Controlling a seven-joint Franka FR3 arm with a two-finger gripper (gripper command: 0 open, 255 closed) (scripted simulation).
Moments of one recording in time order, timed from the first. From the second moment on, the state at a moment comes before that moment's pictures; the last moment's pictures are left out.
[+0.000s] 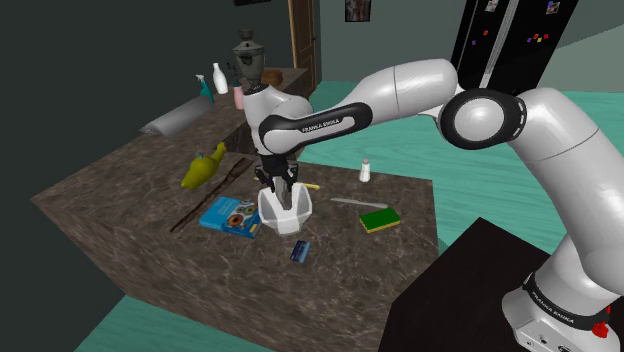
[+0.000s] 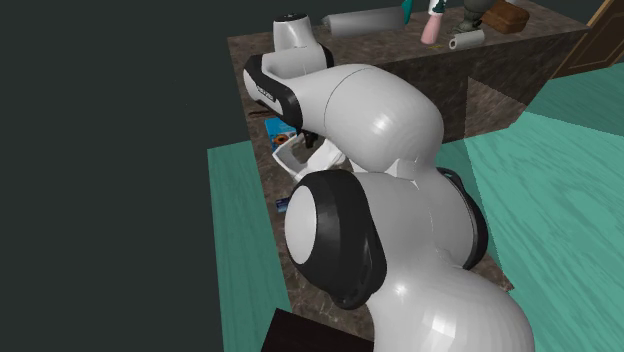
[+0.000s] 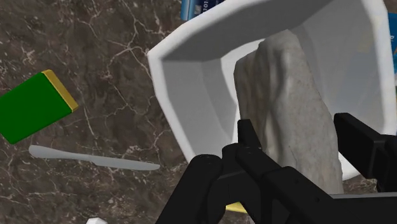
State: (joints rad) arm 0.14 0.89 0.53 -1.08 -0.48 1.82 1.37
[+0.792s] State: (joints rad) arm 0.14 0.88 0.54 -1.05 -0.48 1.79 1.36
